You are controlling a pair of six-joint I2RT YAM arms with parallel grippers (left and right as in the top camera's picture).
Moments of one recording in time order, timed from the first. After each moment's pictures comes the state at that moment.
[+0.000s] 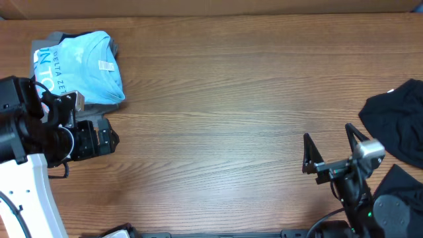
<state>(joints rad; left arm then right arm) 0.35 1.29 1.62 -1.69 0.28 0.10 0.05 0.15 0.46 -0.30 -0.20 0.08</state>
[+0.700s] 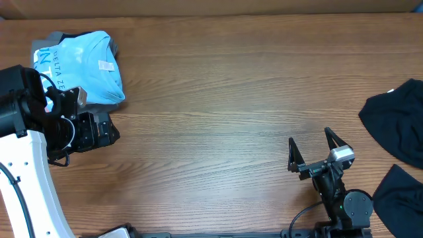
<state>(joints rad) 0.35 1.39 1.62 -1.69 0.28 0.10 0.05 0.01 0.02 0.04 -0.23 0.07</state>
